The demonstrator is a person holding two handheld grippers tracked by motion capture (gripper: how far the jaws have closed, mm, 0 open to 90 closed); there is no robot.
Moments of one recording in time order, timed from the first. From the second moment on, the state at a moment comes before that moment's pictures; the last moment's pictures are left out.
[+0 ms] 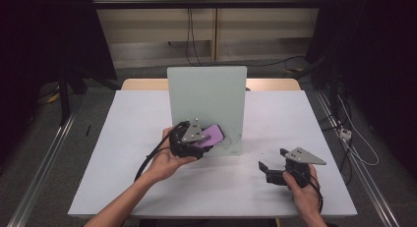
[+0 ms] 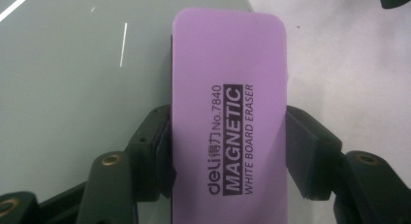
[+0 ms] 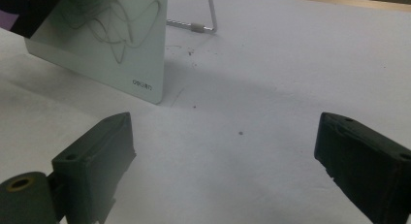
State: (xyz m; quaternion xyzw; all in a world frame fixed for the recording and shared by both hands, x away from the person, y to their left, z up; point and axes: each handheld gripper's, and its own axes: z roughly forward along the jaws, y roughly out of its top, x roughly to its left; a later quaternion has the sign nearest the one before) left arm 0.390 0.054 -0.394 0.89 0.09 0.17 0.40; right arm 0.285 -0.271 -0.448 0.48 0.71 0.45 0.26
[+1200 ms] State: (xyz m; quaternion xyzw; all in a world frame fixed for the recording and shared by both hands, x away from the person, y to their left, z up) left arm 0.391 0.075 -0.380 0.87 0.12 0.21 0.43; right arm 0.284 -0.271 -0.447 0.48 0.71 0.45 0.25
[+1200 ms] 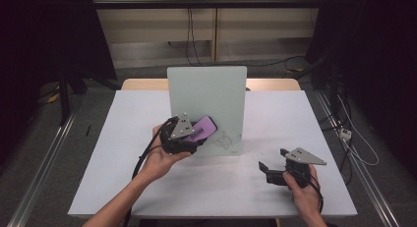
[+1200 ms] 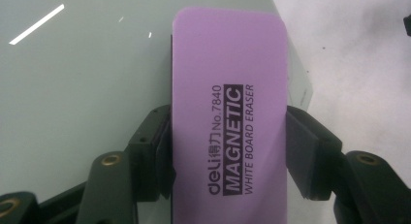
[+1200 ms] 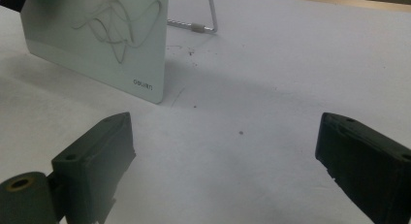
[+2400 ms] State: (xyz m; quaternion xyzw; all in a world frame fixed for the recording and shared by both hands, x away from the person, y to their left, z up) left arm 0.379 0.031 -0.420 0.92 0.07 0.15 0.36; right arm 0.283 -0.272 -0.447 0.48 0.71 0.45 0.26
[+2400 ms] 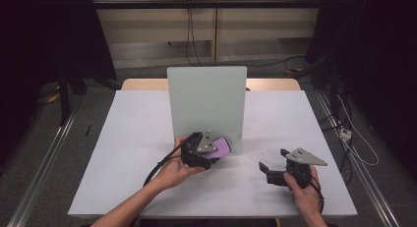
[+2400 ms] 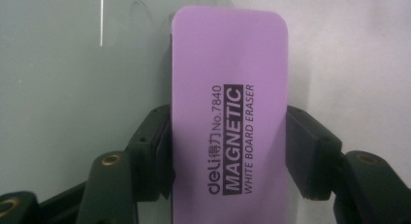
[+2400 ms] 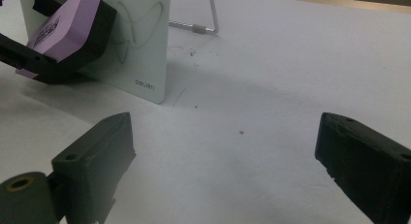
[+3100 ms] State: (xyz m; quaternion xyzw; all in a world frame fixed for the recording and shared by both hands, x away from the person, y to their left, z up) left arm 0.394 0.026 -0.374 0.89 0.08 0.19 0.40; right arm 0.285 -0.272 -0.447 0.48 0.71 0.45 0.25
